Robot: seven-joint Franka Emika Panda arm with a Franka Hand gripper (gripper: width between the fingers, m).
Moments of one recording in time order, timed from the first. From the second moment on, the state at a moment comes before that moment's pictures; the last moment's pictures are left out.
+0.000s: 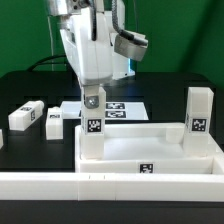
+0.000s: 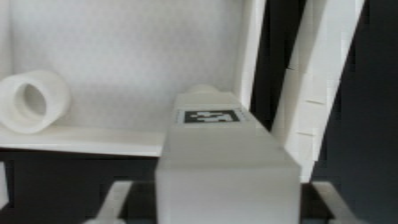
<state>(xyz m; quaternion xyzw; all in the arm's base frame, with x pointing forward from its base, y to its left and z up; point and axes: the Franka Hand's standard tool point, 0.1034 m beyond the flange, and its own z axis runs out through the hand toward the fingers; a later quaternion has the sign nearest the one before) 0.601 -0.057 0.112 -0.75 0.65 0.00 0.06</state>
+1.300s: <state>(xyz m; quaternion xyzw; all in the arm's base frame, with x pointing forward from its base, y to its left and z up) 0.601 -0.052 0.111 -0.97 0.25 -0.02 0.05</state>
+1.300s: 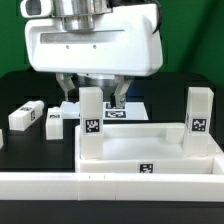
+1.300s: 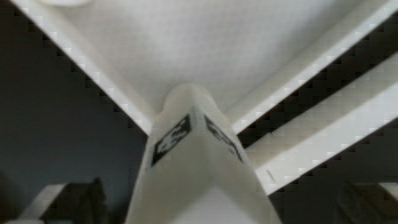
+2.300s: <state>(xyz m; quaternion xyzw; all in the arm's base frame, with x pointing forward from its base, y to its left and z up) 0.599 -0.053 0.107 -1.00 -0.04 -0.03 0.03</state>
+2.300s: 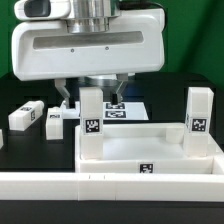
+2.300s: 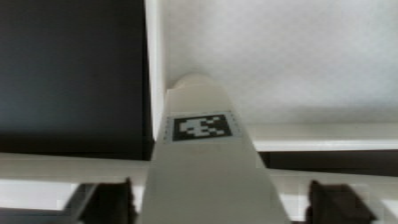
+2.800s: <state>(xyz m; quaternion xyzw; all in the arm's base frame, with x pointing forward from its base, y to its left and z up) 0.599 -0.056 0.107 -1.00 0.01 -0.03 0.03</state>
